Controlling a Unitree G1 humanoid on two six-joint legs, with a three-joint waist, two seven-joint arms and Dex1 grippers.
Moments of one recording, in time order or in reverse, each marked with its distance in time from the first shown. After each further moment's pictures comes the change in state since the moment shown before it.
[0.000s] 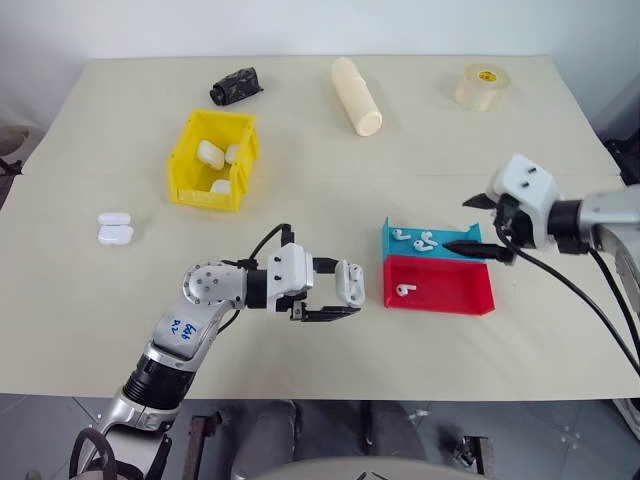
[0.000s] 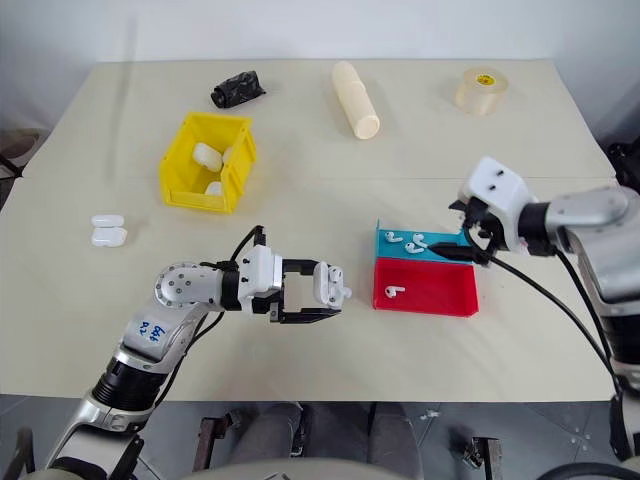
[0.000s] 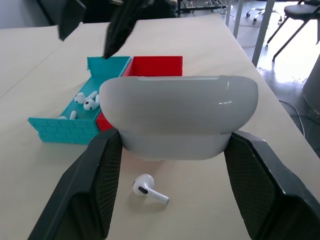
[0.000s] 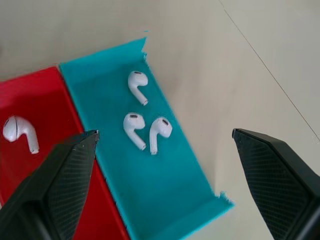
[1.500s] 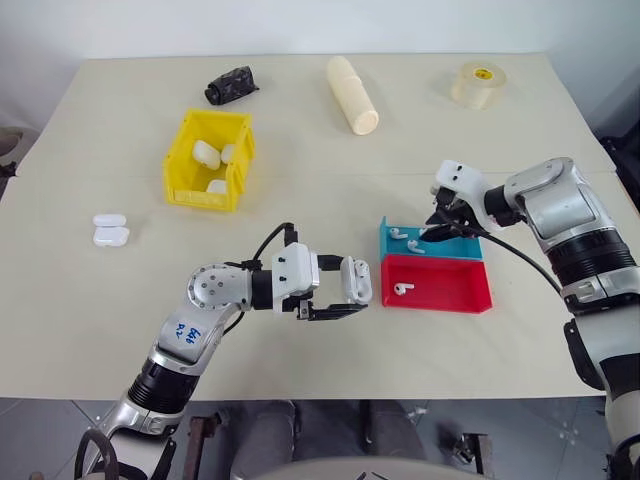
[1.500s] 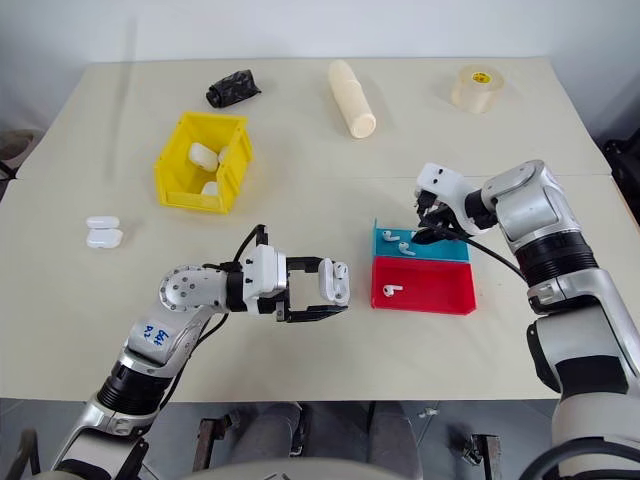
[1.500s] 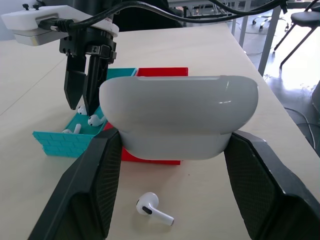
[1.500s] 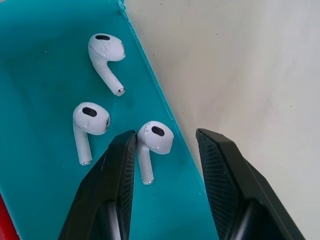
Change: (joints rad) left arm 0.012 -0.022 -0.008 -0.031 0.005 0.000 0.056; right arm -0.287 0.259 0.234 0.626 -0.306 -0.190 0.172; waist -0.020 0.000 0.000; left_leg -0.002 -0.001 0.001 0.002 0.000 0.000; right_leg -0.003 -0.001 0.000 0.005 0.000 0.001
